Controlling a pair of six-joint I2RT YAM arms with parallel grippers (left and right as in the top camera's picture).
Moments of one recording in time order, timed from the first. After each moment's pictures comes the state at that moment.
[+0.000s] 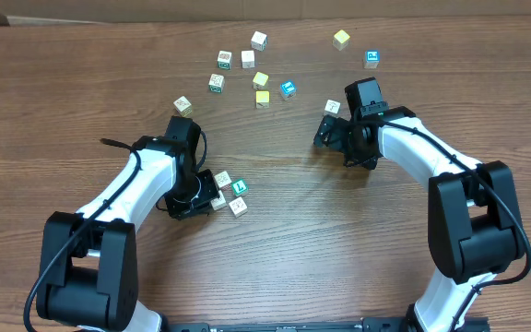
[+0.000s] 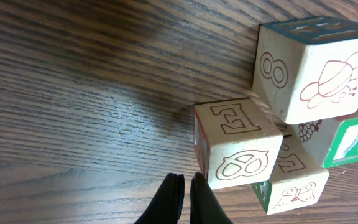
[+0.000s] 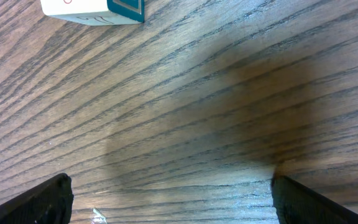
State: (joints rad) left arm -0.20 1.73 1.02 -0.90 0.21 -0.56; right arm 0.24 1.94 1.24 -0.55 -0.12 0.64
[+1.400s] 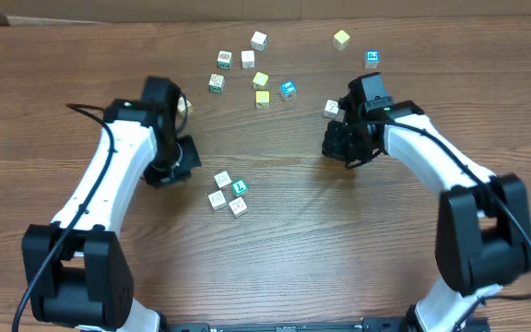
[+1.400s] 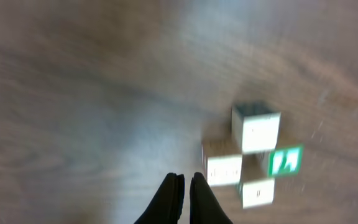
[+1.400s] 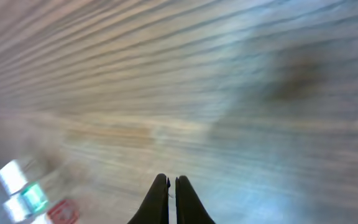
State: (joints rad) left arm -0.11 1.73 1.34 -1.11 0.07 -0.49; right arm 0.25 1.86 1.28 -0.70 -0.35 0.41
